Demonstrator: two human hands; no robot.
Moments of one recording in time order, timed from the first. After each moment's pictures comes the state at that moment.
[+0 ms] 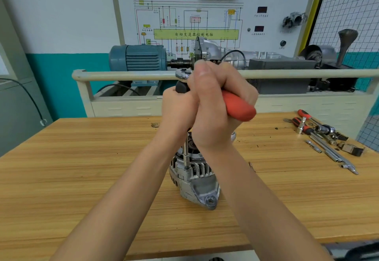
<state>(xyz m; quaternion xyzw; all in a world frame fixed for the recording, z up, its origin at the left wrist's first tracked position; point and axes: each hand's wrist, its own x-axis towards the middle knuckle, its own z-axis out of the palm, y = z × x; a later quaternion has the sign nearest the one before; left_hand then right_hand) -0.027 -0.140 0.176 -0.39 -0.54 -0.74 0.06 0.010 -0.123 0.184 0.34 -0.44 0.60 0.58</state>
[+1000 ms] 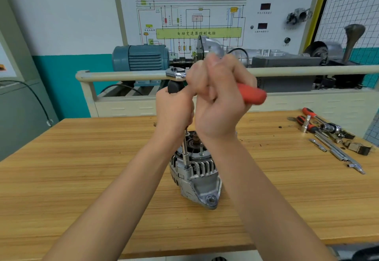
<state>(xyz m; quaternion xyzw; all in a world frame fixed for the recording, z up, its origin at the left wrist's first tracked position) -0.039 -0.150 0.171 -0.26 -0.54 -0.80 0.05 0.008 -0.113 0.190 0.36 -0.39 0.69 0.50</state>
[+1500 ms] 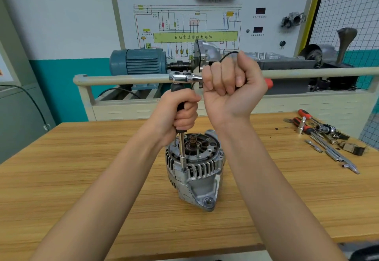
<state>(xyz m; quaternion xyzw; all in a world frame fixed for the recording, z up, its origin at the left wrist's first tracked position) -0.054 -0.165 0.176 -0.37 -0.53 -0.73 -0.23 0.006 -0.074 0.200 0.33 -0.22 0.87 0.29</state>
